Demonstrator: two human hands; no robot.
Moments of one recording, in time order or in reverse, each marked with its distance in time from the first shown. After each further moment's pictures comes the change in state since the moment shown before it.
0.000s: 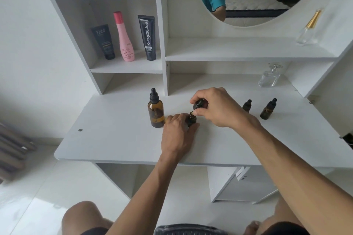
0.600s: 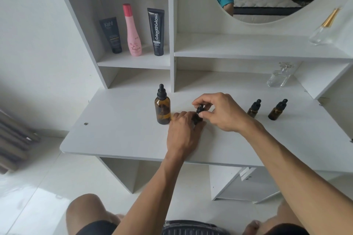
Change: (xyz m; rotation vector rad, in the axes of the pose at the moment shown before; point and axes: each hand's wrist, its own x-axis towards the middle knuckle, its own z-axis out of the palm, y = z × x) left_hand -0.002 0.000 -0.002 -0.032 0.004 -0.011; right_hand 0.005 0.015 0.023 0.093 -0.057 -0.022
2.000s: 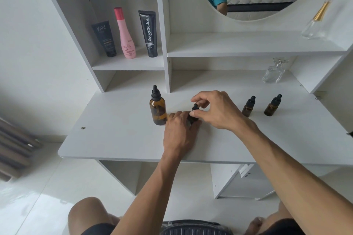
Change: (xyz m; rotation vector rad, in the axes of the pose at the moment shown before) left_hand -0.001 0.002 -0.001 0.020 0.018 -0.002; right_hand -0.005 0.000 0.002 -0.002 0.105 0.048
